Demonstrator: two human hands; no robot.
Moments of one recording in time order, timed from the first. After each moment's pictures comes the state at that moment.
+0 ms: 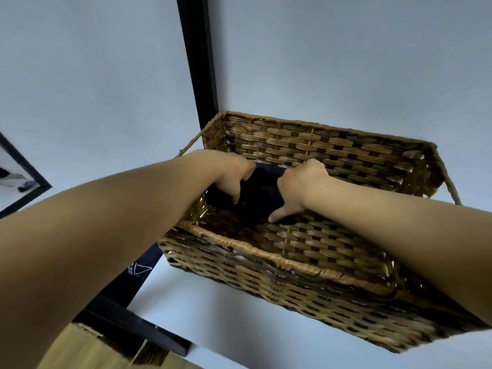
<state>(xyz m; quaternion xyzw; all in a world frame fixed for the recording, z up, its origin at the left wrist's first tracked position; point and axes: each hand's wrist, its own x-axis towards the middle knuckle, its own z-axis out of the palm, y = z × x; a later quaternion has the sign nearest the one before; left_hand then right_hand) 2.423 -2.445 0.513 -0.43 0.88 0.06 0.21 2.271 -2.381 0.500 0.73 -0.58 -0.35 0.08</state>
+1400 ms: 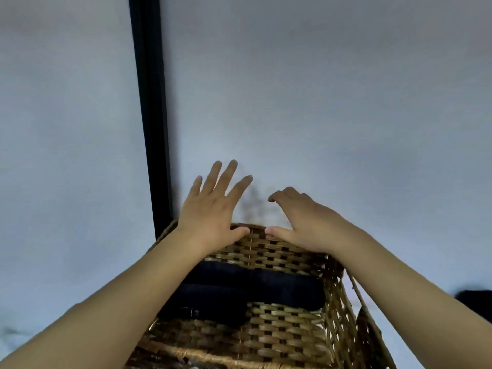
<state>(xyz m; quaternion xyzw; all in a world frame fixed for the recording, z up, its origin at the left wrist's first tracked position) 2.387 -2.400 0.605 -0.39 0.88 -0.18 -0.21 2.183 -2.310 0.628 0.72 -0.69 0.07 0.08</state>
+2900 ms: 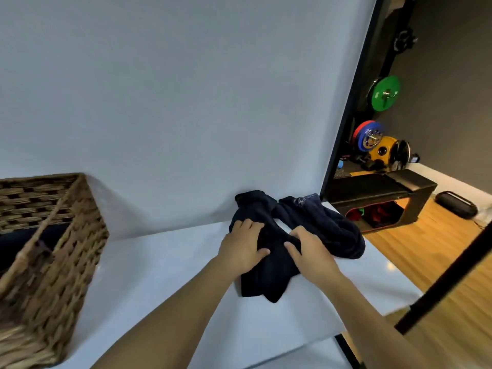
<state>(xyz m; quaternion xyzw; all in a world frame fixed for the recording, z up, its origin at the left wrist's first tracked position) 1.930 -2.104 0.423 -0.25 0.95 0.21 -0.05 1.806 -1.954 0.409 0.40 -0.87 0.27 -0.07</state>
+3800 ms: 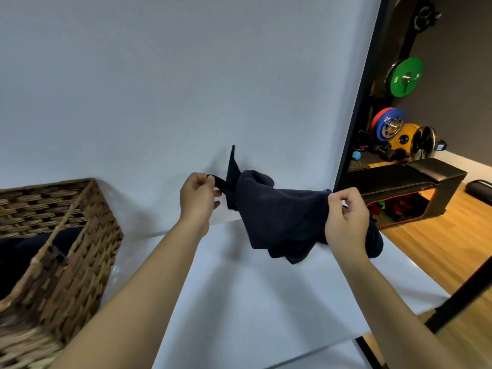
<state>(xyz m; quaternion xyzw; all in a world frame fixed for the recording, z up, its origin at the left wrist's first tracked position) 1.962 -2.161 0.505 -0.38 0.56 0.61 -0.42 1.807 -1.961 0.468 0.25 -0.69 0.68 0.05</state>
